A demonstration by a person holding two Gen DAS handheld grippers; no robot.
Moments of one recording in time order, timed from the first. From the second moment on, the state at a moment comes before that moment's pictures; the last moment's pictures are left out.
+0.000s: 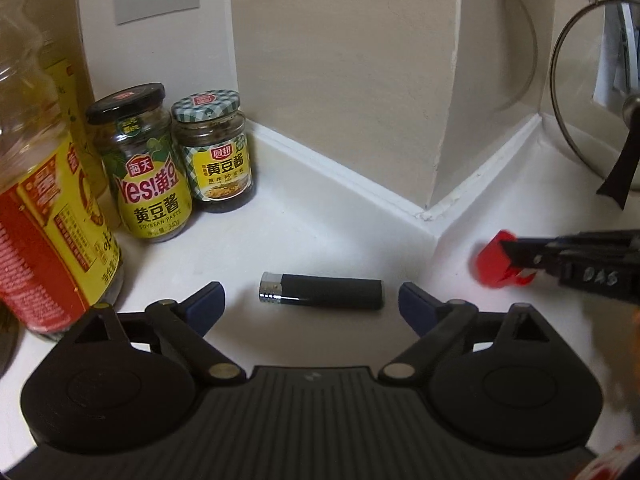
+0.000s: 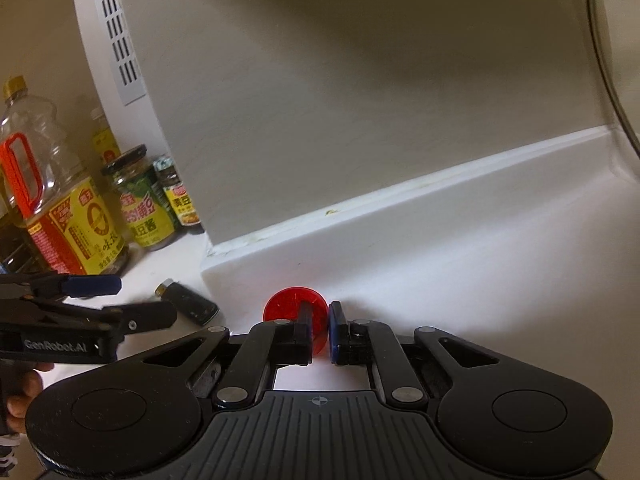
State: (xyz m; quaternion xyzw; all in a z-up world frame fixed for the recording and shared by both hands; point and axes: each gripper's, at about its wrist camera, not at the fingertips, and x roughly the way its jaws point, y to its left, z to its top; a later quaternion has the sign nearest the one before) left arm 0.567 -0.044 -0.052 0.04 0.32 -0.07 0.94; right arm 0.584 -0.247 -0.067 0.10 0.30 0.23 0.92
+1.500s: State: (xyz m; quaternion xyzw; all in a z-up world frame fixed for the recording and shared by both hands) left arm 0.538 -0.039 -0.032 0.03 0.33 -0.09 0.94; right arm 0.556 -0.268 -0.049 0.12 0.29 0.23 0.92
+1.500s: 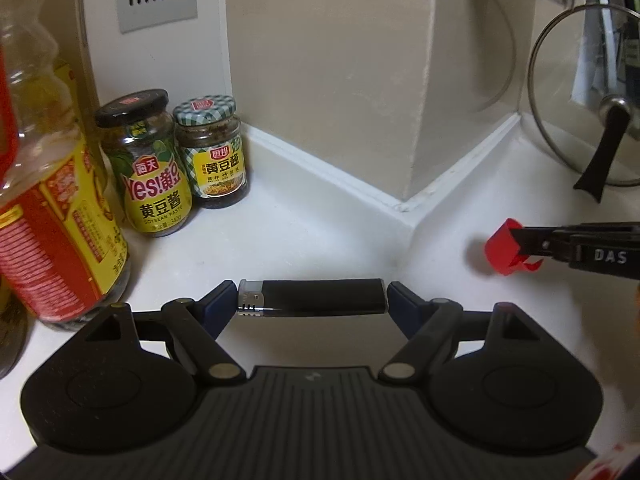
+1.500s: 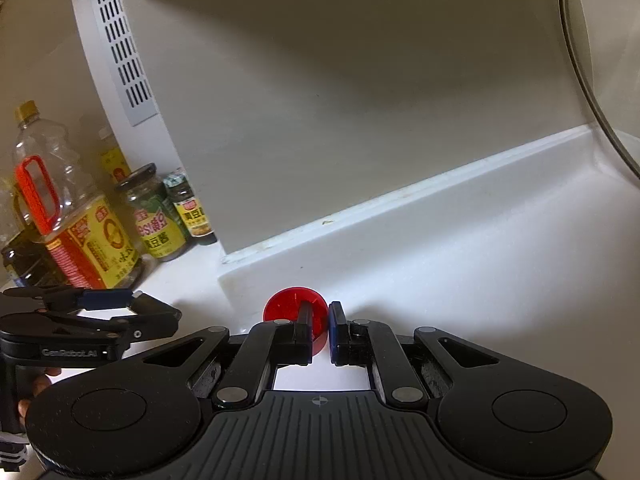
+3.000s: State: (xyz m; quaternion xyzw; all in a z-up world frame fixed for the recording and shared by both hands) left arm 0.180 0.024 0.022 -0.04 0.34 -0.16 0.93; right arm 0.161 -0.192 0.014 0.13 0.29 0.22 0.92
